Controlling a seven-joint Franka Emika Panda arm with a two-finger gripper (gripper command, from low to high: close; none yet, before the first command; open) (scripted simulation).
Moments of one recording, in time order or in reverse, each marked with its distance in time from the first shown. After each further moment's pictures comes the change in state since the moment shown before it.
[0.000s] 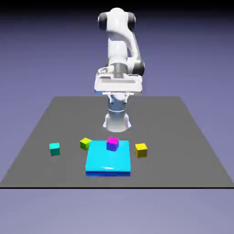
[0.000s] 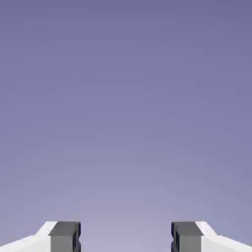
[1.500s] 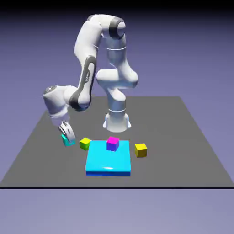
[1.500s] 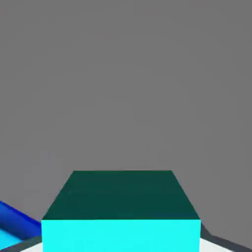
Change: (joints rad) arm -0.174 0.526 -0.312 0.191 0.212 -0.580 0.206
